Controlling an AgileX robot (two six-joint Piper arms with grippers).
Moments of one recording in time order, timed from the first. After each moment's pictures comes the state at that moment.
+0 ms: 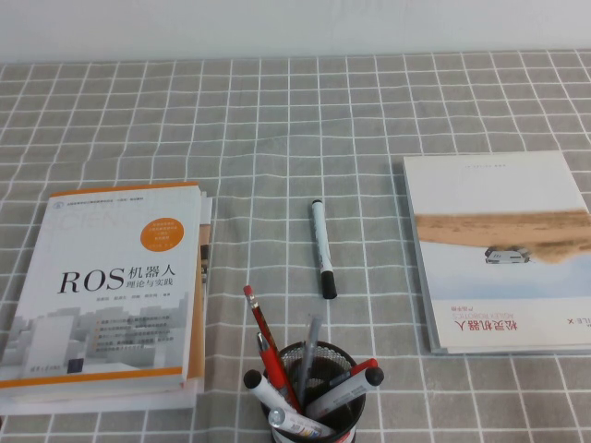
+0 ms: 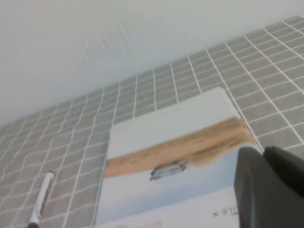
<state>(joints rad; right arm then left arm) 0.02 -0.01 0.03 0.35 0.15 0.06 -0.07 -0.02 0.03 -0.06 0.38 0.07</state>
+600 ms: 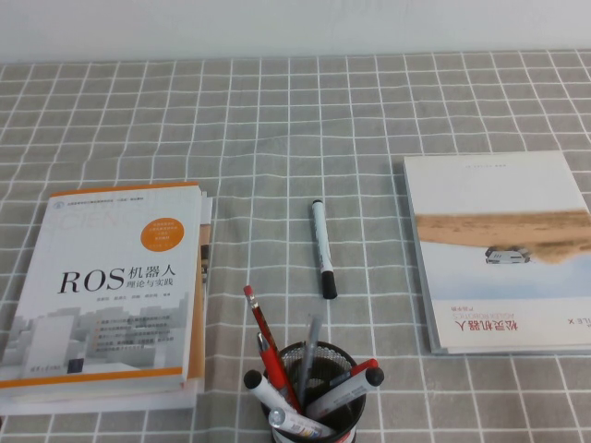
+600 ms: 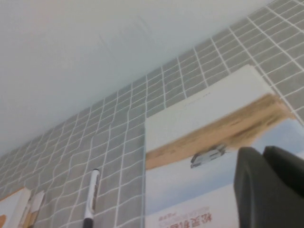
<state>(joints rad) 0.02 0.00 0.00 0.54 0.21 0.06 -0.07 -0.02 0.03 -0.06 0.38 0.07</state>
